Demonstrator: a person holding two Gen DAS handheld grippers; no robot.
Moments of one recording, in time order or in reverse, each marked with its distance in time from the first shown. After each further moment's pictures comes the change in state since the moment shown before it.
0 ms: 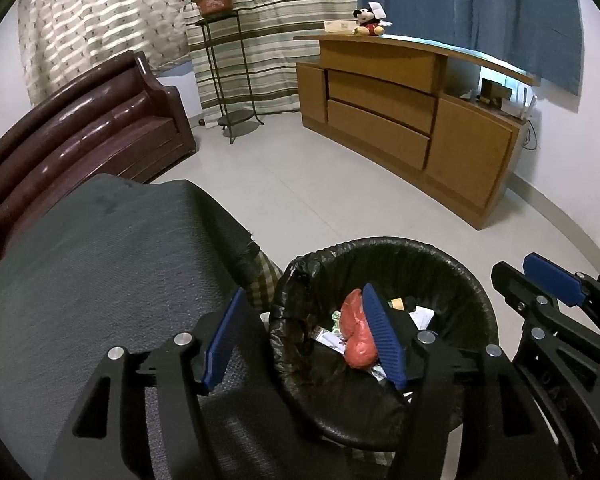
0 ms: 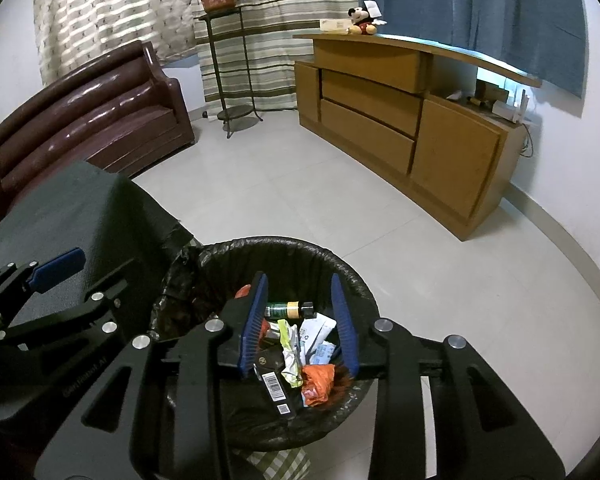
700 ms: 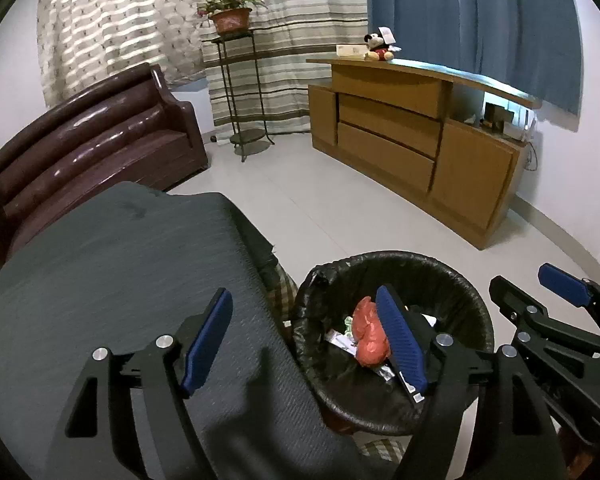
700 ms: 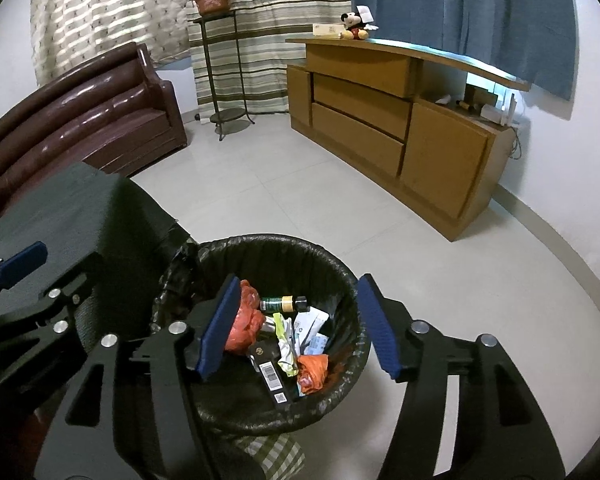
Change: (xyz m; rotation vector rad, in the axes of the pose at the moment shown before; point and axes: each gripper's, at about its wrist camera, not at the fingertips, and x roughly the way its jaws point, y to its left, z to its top) left arm -0.041 0.021 -0.015 -0.035 -0.086 0.017; right arm -0.023 -0.001 -0.007 -0.009 -0.018 -0.036
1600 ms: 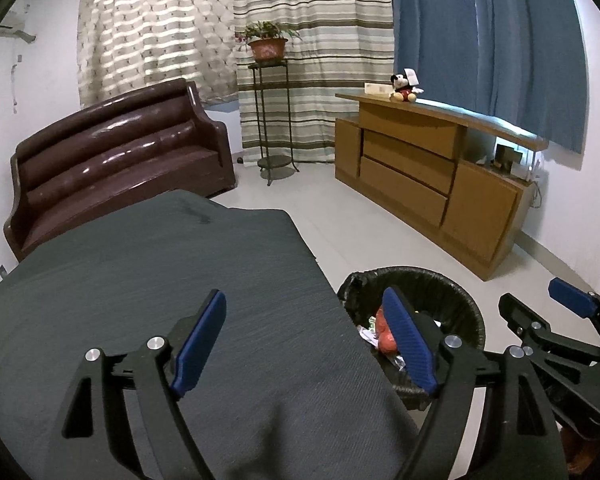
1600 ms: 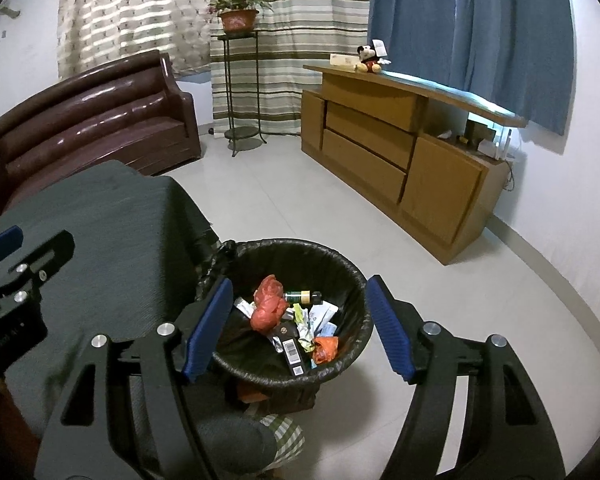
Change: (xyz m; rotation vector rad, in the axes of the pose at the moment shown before) left arm -0.084 0.051 -0.022 -0.078 -0.111 0.043; right arm -0.088 0.039 -0.025 -0.077 -0.085 0.001
